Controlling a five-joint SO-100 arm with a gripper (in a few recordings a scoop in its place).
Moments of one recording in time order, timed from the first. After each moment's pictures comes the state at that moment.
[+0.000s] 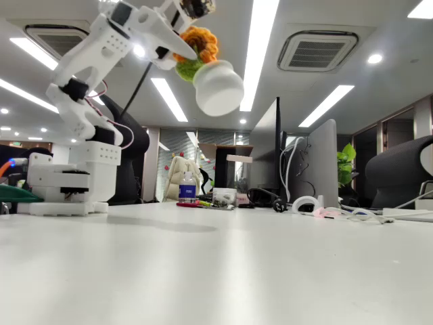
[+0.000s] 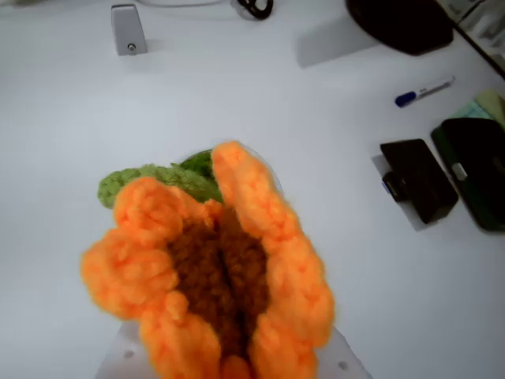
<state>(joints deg) 20.0 154.0 104.9 77.9 -101.5</state>
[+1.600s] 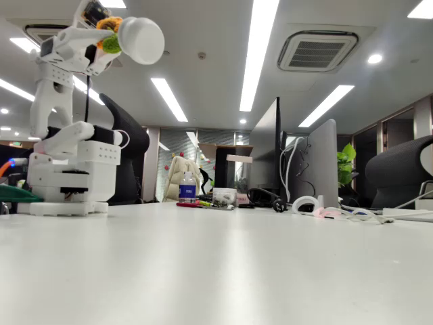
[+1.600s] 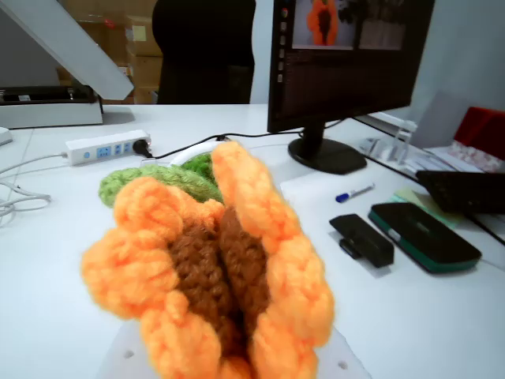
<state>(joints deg) 18.2 188.2 91.1 97.7 -98.3</state>
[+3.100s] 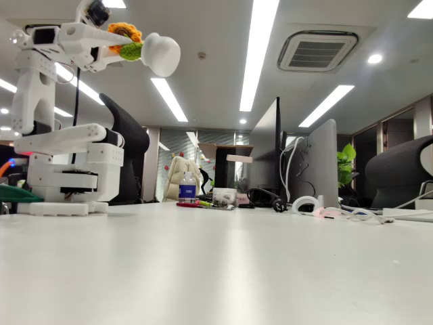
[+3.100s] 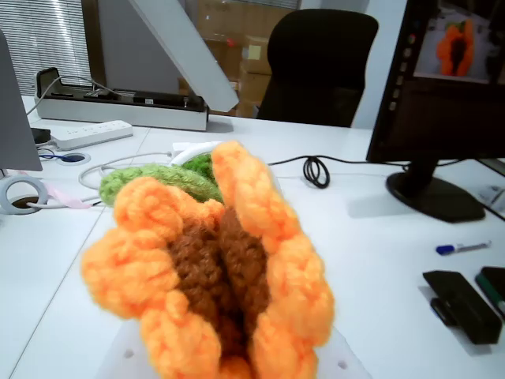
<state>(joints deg) -1.0 188.2 94.0 94.4 -98.6</state>
